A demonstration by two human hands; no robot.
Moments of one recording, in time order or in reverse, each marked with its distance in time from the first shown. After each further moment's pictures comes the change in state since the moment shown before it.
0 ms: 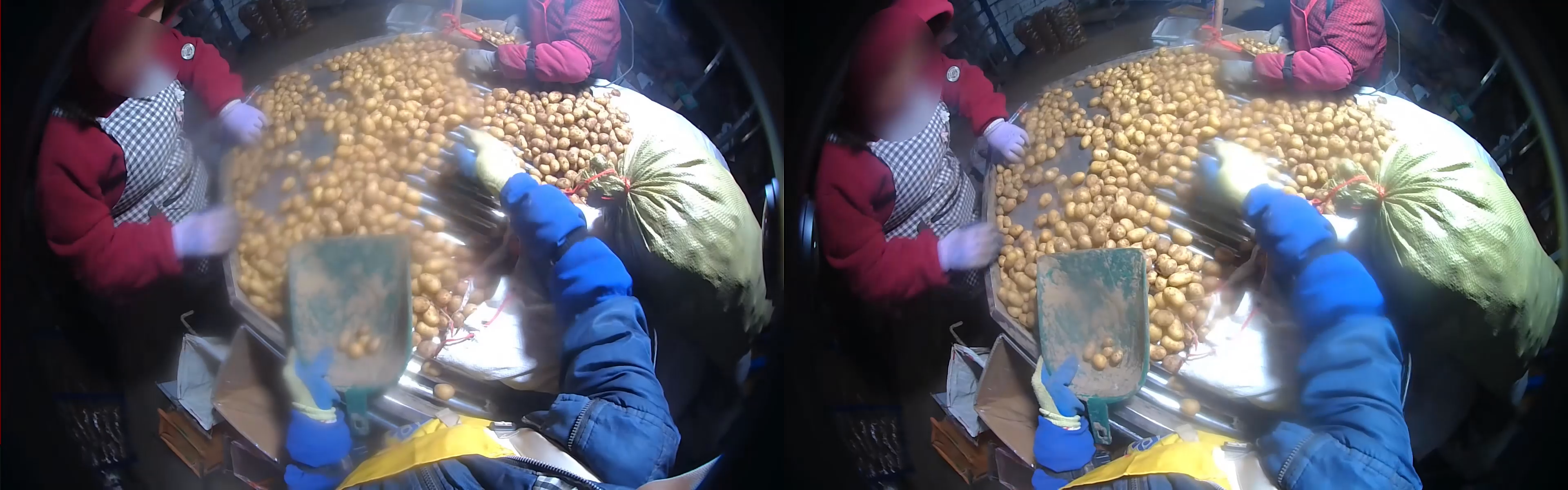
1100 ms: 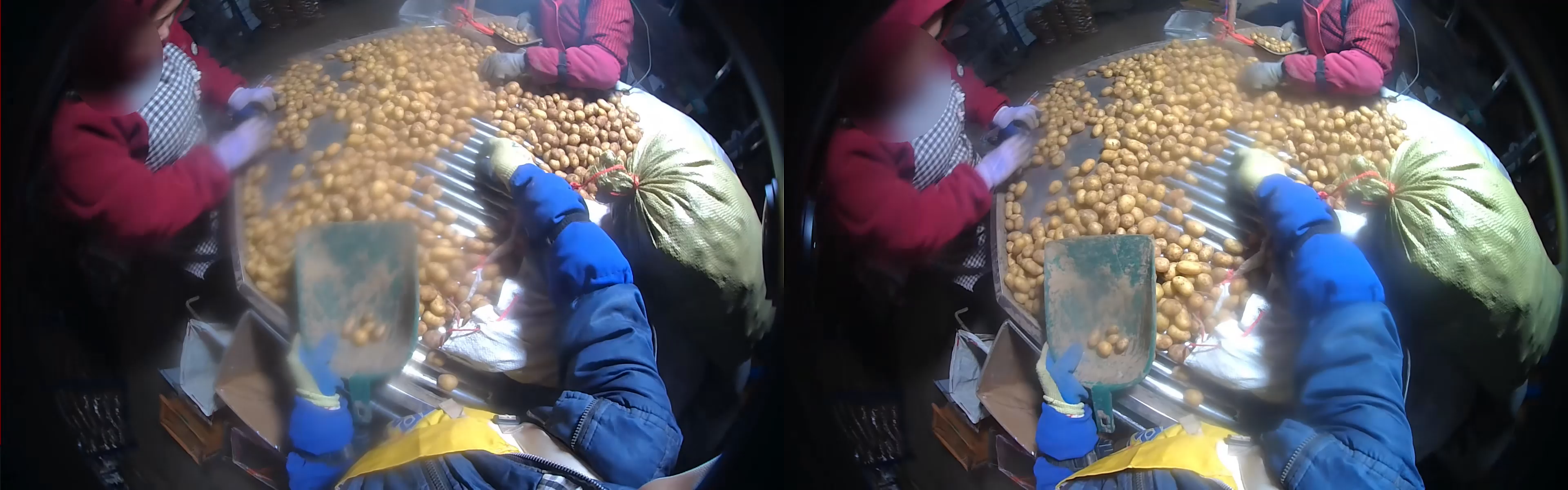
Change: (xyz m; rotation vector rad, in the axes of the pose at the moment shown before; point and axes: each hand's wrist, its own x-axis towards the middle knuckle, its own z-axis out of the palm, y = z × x) left_hand 0.008 -0.015 -0.012 0.188 -0.048 0.140; right_hand 0.001 0.009 -0.007 -0.317 -0.249 0.197
